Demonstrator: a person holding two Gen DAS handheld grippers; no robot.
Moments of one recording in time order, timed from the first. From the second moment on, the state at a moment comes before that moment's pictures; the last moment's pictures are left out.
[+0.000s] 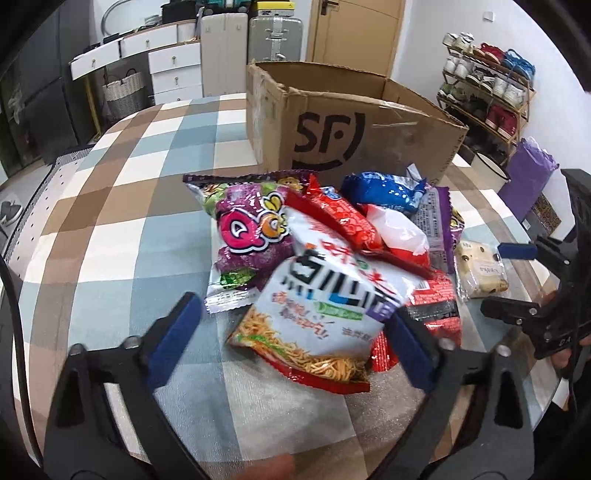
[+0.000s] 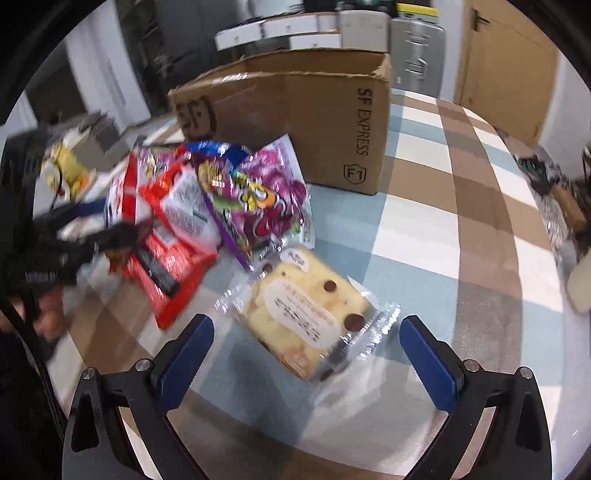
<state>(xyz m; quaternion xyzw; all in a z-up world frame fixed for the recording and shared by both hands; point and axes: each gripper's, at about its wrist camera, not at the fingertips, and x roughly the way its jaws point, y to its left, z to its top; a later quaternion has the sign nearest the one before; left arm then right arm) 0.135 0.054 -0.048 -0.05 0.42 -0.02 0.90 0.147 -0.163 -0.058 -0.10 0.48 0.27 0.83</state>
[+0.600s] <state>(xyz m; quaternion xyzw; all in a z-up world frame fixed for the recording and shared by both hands) 0.125 0.056 -0.047 -0.07 0.41 -0.06 0.91 0.163 -0.157 -0.062 -0.15 0.46 0.30 0.82</state>
